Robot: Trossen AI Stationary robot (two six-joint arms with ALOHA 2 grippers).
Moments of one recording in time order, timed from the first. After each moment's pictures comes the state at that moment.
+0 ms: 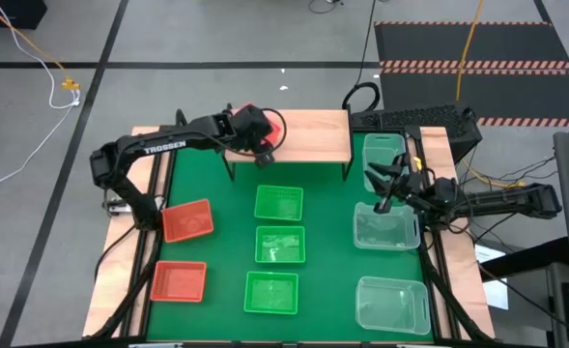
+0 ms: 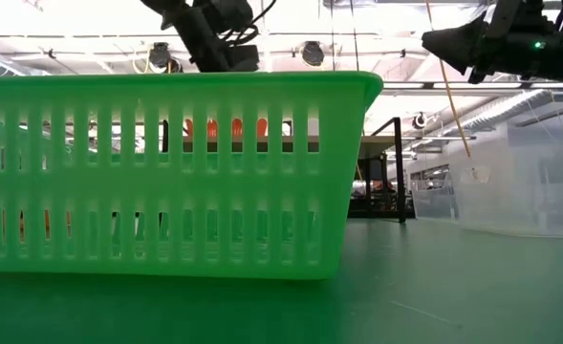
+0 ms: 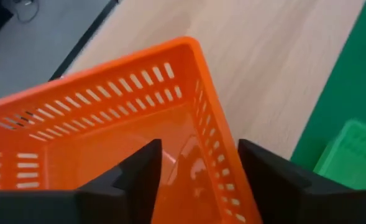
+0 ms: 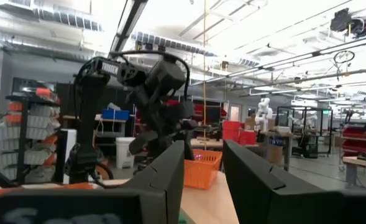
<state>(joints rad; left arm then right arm) 0.42 1.62 1.38 -0.64 -0.19 0.03 -0.05 0.54 0.02 0.94 0.32 -0.21</state>
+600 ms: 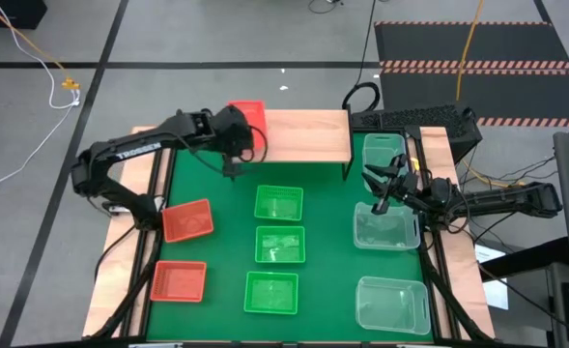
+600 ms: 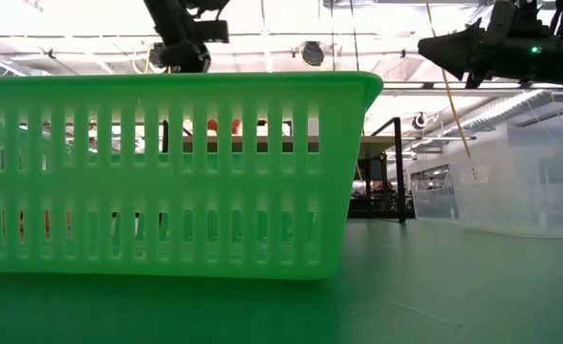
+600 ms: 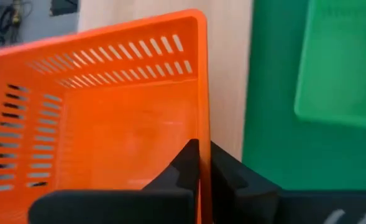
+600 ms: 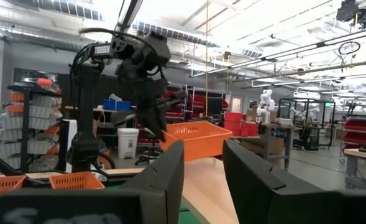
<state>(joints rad) 0.42 1.45 1.38 -0.94 -0.17 0.48 -0.05 0.57 0.02 0.93 0.32 -0.19</state>
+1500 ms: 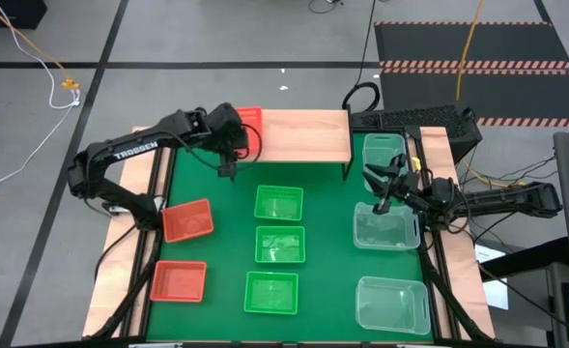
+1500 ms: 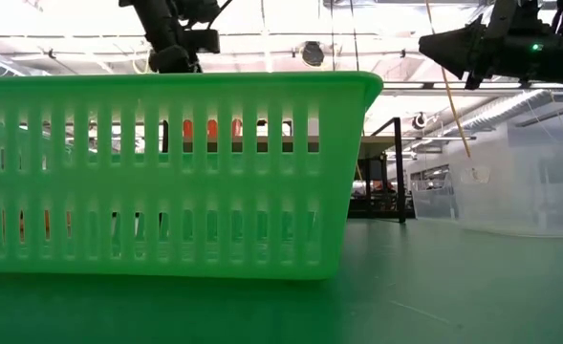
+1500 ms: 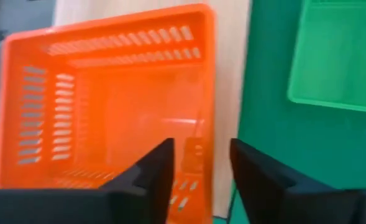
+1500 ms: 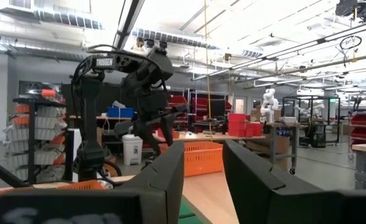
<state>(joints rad) 0.47 1.41 1.31 -0.93 -0.10 0.46 -0.05 0.58 0.02 0.96 0.32 -0.15</state>
